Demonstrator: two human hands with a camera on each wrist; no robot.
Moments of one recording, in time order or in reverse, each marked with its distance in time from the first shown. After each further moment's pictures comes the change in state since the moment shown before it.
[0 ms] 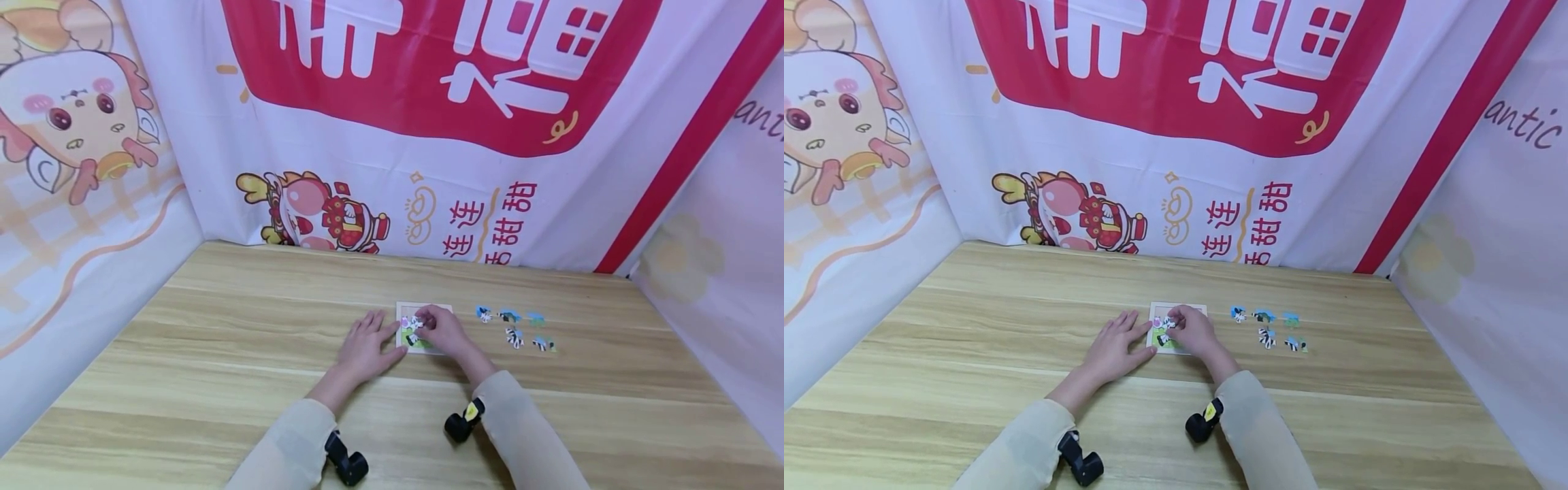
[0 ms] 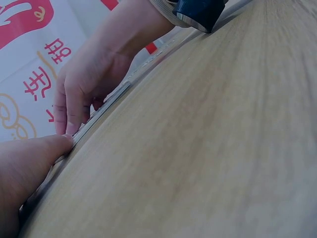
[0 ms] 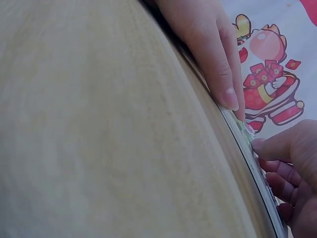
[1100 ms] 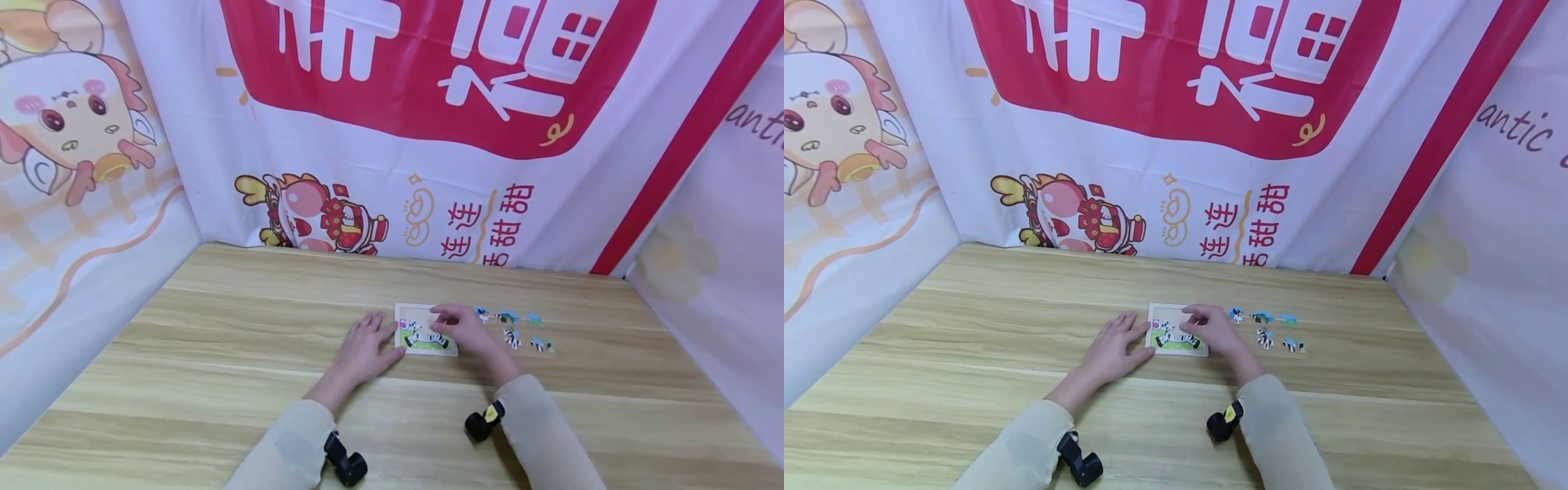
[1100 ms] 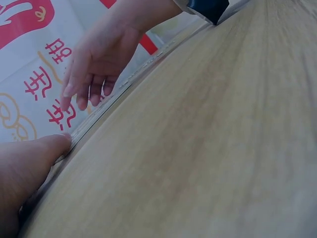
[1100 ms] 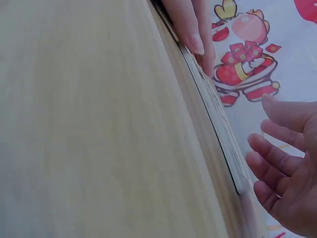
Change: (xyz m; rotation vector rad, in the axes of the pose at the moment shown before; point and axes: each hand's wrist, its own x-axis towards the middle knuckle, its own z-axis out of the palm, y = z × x) left_hand 0.000 -0.002 -0.001 -0.013 0.022 0.022; right_hand -0.011 0.012 -0.038 0.093 -0.045 -0.060
